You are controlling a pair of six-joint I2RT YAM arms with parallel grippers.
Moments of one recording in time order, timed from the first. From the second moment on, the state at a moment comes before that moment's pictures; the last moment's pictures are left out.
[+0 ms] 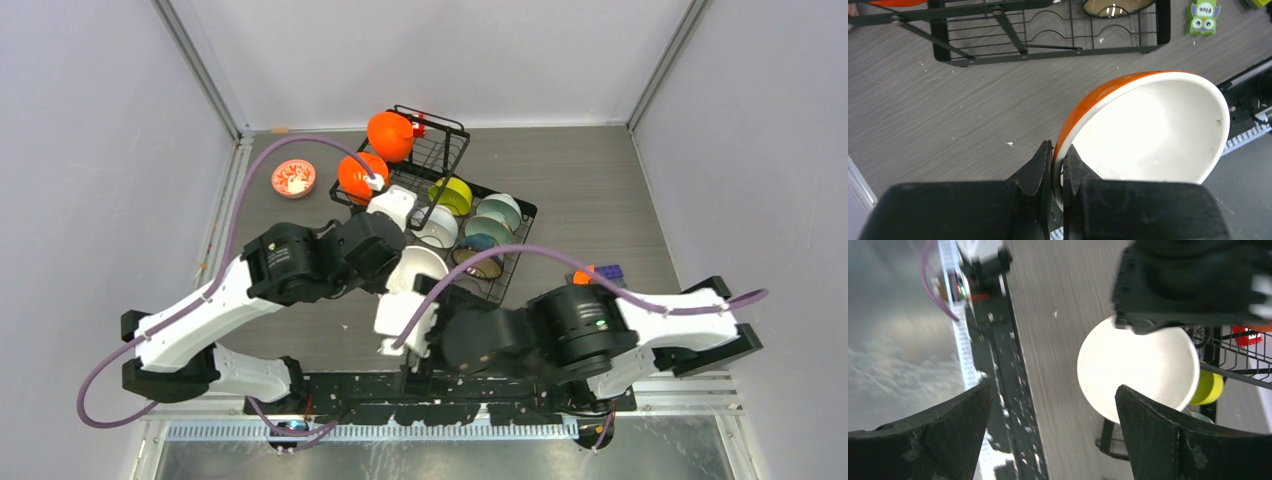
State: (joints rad) left arm -1.21 1.28 1.72 -1.34 -0.46 -0.51; right arm 1.75 1.43 1.86 -1.10 0.49 -0.03
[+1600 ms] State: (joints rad) left arm -1.21 1.12 1.58 -1.33 -0.57 -0.92; right arm 1.32 1.32 1.58 -0.88 0.60 0.67
